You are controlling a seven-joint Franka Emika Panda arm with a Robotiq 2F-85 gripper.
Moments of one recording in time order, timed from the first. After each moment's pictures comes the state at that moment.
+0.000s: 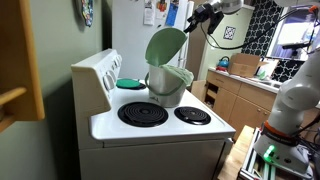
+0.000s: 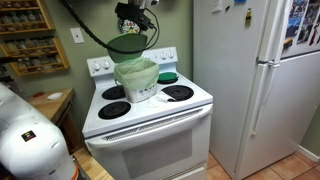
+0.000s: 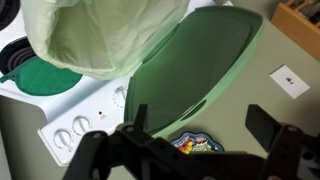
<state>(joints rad) 0.05 -0.32 -0.10 -1.91 0.85 1.82 -0.70</state>
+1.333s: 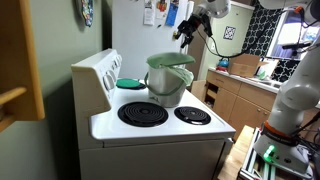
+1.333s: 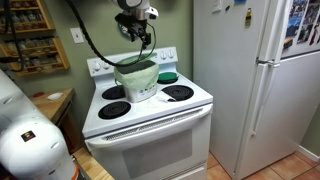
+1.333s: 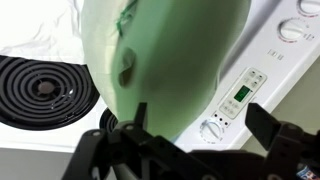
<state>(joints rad) 0.04 -0.21 0.02 -1.88 0.51 1.94 -0.10</state>
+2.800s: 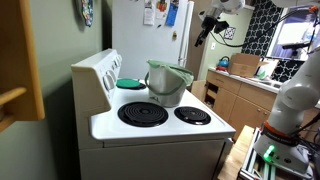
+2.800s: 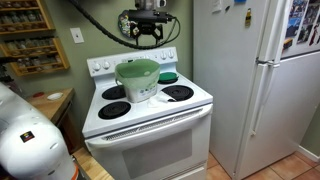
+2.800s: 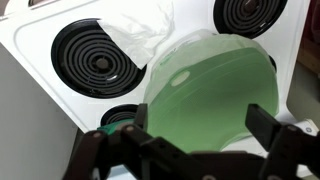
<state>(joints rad) 0.03 -0.31 -0.12 -1.91 0.29 1.75 -0.81</state>
